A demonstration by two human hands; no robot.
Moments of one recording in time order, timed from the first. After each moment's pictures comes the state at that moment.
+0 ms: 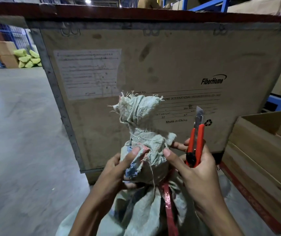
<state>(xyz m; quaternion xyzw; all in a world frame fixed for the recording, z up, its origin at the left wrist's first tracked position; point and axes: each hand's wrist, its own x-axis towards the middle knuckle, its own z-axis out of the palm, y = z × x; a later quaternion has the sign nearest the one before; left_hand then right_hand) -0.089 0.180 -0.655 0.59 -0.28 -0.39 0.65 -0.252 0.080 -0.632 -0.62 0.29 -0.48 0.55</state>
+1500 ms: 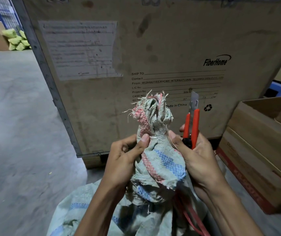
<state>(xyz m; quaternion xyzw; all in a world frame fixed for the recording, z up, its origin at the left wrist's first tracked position) -0.119 0.167 -0.658 0.55 -0.37 -0.27 0.70 -0.248 0.071 -0.635 -0.55 0.26 -0.43 0.67</state>
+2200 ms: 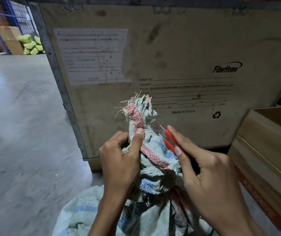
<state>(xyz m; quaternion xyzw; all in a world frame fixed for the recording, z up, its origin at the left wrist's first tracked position) -0.112 0.166 -0.645 0.69 -0.33 0.08 0.64 -0.269 0.099 -0.620 -0.86 0.27 -0.40 0.16</state>
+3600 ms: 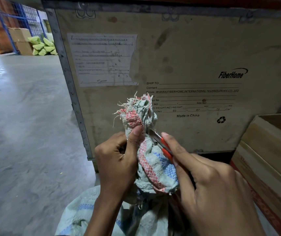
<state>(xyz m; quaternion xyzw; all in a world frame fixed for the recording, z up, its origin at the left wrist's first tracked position) -0.109 0.183 -0.635 0.66 -0.38 0.20 0.62 -0.275 0.140 -0.586 -0.89 0.31 -0.35 0.03</state>
